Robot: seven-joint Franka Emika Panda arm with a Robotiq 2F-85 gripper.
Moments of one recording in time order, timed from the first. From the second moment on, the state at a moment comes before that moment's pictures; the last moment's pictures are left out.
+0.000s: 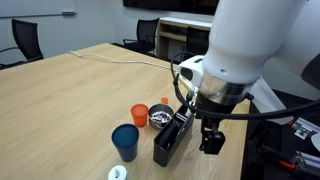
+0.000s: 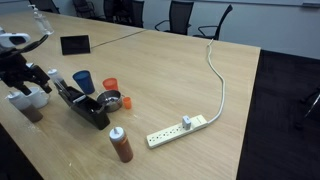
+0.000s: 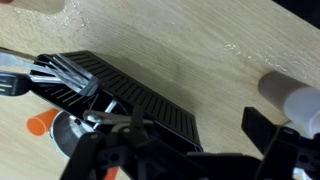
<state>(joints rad) 0.39 0.21 0.39 -2.20 -0.32 2.35 0.37</state>
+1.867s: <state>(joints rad) 0.55 0.44 0.20 -1.90 -0.45 2.22 0.41</state>
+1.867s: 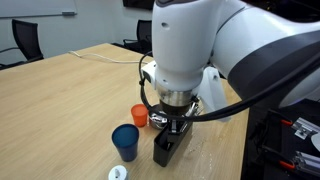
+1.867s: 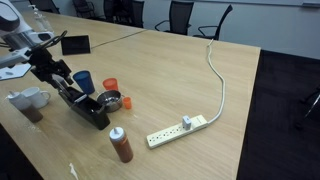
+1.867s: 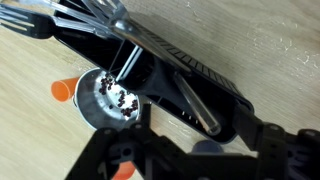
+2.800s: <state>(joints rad) 0.54 0.44 0.19 -1.89 -0.46 2.22 0.46</state>
